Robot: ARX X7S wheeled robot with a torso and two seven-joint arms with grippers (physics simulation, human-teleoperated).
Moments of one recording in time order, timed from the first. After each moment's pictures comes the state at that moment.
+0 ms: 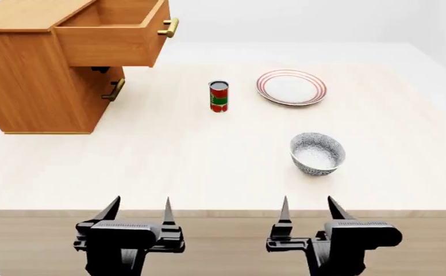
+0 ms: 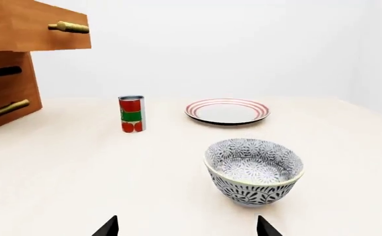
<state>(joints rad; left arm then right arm) 0.05 -0.09 0.08 0.33 -0.10 -0.24 -0.07 -0.04 0.09 -0.05 -0.29 0.10 0.21 0.07</state>
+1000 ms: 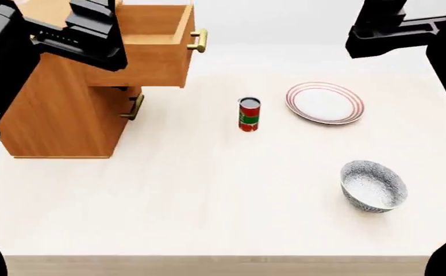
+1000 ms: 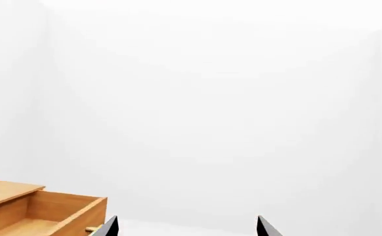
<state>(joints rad) -1.21 -0.48 -0.08 0.75 -1.05 -1.42 -0.43 1.17 0.44 0.17 -0.69 1.04 1.43 0.52</state>
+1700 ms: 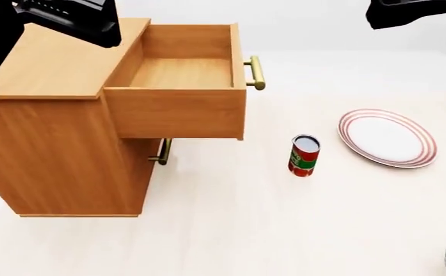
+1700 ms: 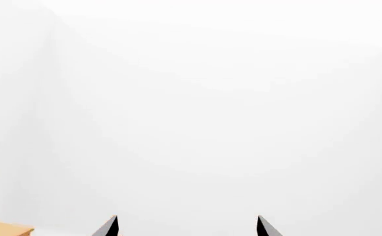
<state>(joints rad) -1.34 -0.52 0.00 0.72 -1.10 -1.42 -0.48 1.28 0.51 0.13 -0.64 1.08 1.39 0.52</state>
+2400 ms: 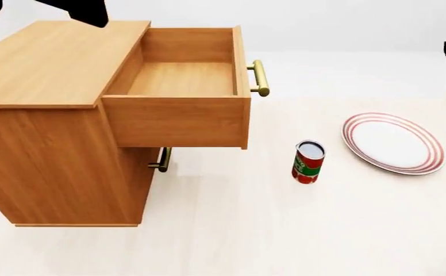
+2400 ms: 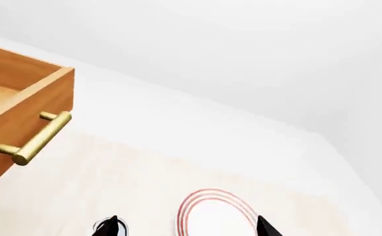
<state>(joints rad) -1.53 -0.54 -0.01 0.44 -1.50 -1.52 -0.74 1.70 1.07 -0.43 -0.13 1.86 1.55 0.79</state>
